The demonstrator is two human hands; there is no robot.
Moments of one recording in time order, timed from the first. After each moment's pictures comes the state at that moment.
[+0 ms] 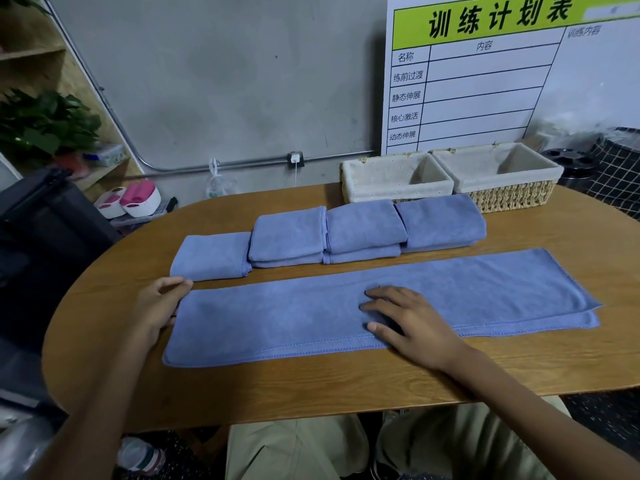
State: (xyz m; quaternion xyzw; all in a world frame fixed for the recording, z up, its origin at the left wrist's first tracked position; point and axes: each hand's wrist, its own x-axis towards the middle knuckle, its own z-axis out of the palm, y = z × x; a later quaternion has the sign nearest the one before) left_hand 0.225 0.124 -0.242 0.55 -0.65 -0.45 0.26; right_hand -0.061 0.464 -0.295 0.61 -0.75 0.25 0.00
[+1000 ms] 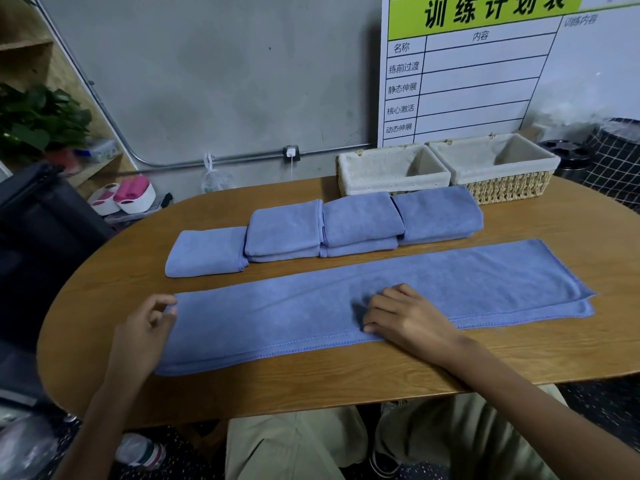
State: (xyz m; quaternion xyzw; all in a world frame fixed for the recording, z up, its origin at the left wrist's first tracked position) left_hand 0.272 0.169 -0.260 0.47 -0.82 -0.23 0.25; right_hand -0.055 0.461 -0.287 0.72 -0.63 0.19 0.22
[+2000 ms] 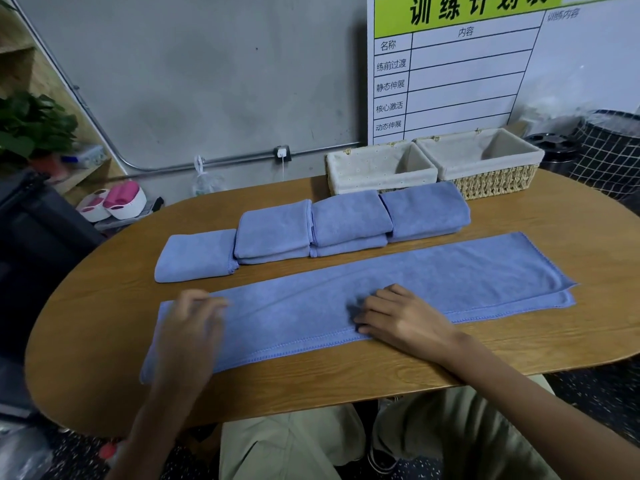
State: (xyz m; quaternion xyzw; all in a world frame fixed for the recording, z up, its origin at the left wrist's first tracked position) left_hand 0.222 0.241 -0.254 0.33 -0.89 -0.09 0.29; right_hand -0.059 0.470 -0.288 0.73 -0.61 0.19 0.23
